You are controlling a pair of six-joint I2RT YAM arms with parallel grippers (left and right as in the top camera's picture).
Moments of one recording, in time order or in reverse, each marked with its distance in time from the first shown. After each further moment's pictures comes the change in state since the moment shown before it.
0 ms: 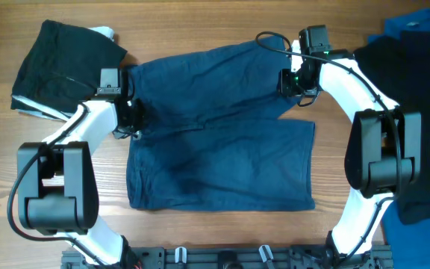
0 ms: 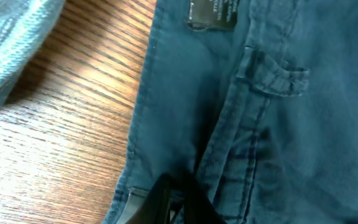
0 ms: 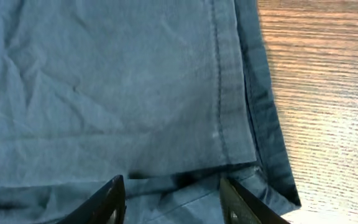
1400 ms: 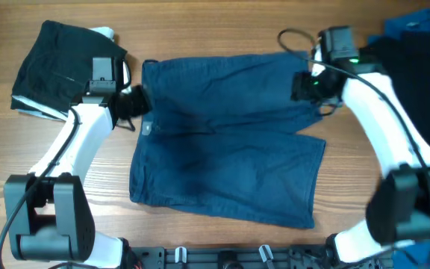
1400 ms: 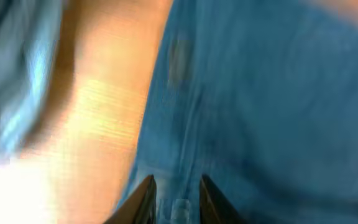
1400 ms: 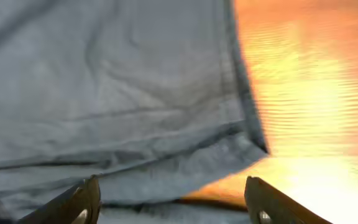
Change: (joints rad) left arm -0.019 -0.165 0.038 -0.033 0.049 0.101; right arm -0.024 -0.338 -0.092 -0.208 0.098 0.144
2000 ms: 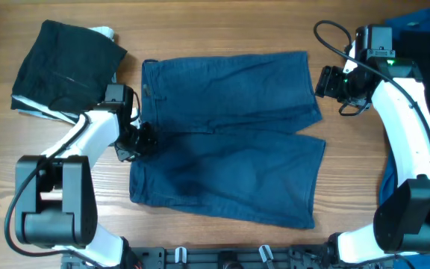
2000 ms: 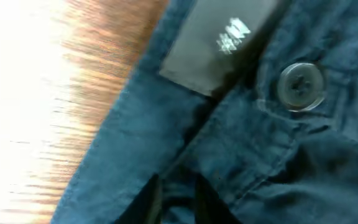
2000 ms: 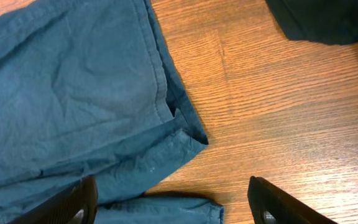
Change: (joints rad) left arm -0.001 0.086 -0.130 -0.200 0.093 -0.024; right arm -0.136 -0.055 0.005 -0.041 -0.005 -0.008
